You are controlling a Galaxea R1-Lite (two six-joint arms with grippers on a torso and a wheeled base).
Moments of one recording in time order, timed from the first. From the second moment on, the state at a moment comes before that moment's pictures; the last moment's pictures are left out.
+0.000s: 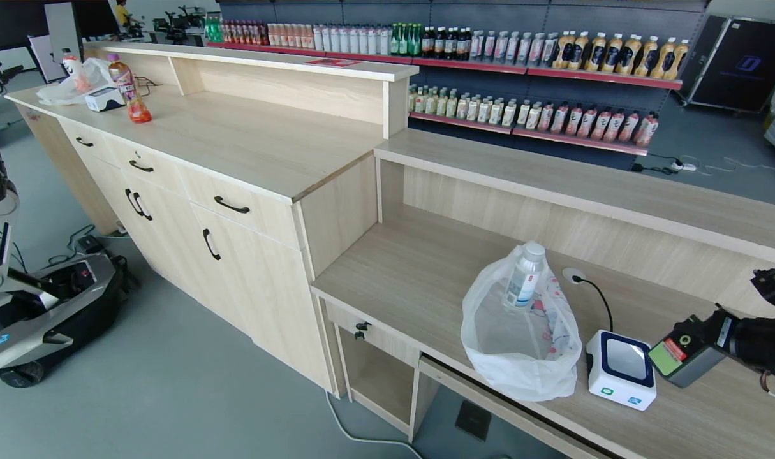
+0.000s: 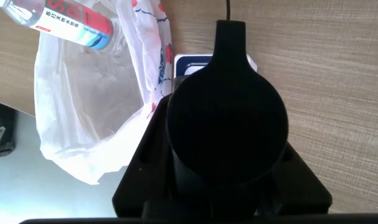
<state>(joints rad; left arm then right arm) 0.00 0.00 0.00 0.00 -0.02 0.00 -0.48 1.87 -0.61 -0.60 0.46 0.14</state>
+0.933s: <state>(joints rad) 0.00 0.00 0.00 0.00 -0.02 0.00 -0.45 1.93 -0.64 -0.66 0.46 0.14</state>
